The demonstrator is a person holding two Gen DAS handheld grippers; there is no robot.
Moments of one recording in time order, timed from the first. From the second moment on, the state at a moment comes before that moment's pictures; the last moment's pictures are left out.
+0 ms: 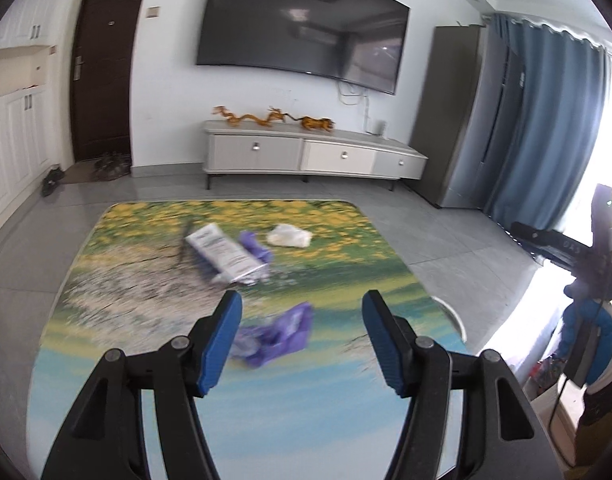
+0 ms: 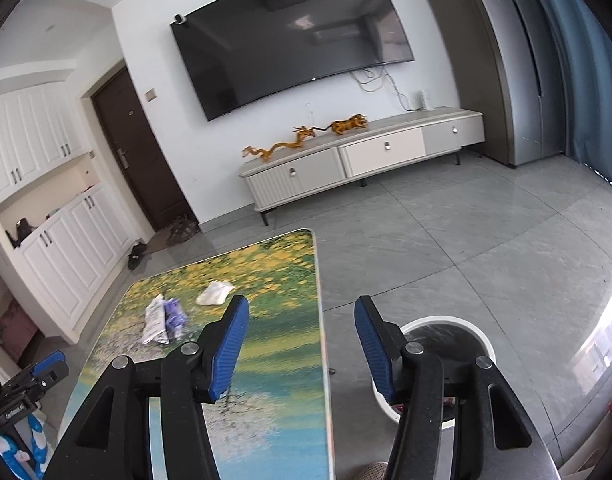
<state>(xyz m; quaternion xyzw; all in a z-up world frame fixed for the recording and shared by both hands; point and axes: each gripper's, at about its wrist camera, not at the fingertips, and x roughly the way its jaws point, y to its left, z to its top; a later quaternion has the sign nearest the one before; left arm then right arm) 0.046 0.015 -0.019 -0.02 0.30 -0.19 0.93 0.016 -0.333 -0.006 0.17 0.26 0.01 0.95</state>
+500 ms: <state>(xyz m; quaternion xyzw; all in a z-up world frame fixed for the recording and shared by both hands) 0.055 0.010 -0.055 0.09 0.32 -0.25 0.91 0.023 -0.304 -0.009 0.15 0.29 0.04 0.95</state>
